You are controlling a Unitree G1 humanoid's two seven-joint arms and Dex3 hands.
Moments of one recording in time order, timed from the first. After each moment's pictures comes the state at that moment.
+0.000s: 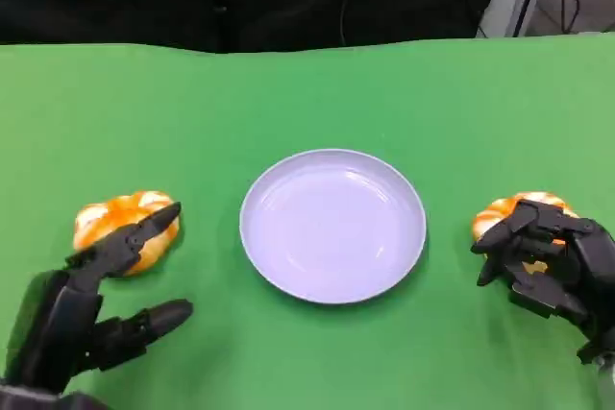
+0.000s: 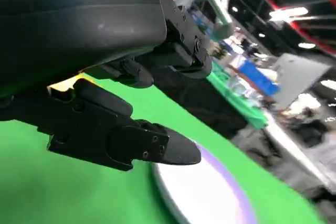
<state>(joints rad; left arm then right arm) -0.06 0.22 0.15 0.56 0.58 -0.92 0.26 -0.41 -0.07 -0.18 1.14 0.14 -0.99 0.49</state>
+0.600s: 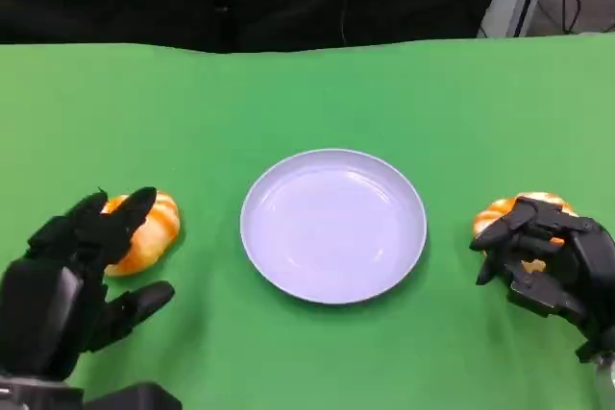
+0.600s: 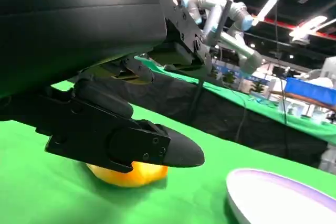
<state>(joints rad) -0.09 0.33 -0.07 0.51 0.87 -0.56 0.74 -0.41 -0.07 -0.17 1.13 0.14 -0.99 0.49</state>
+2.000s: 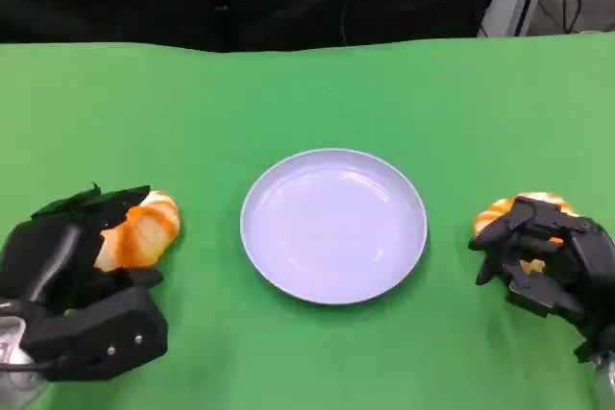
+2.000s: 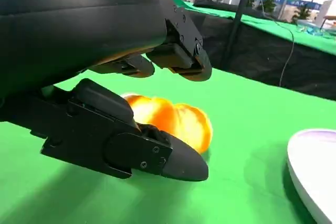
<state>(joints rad) -0.38 0.41 -0.24 0.89 0.65 -0.49 0.48 -0.41 -0.06 -0.17 1.13 0.12 -0.99 0.47</state>
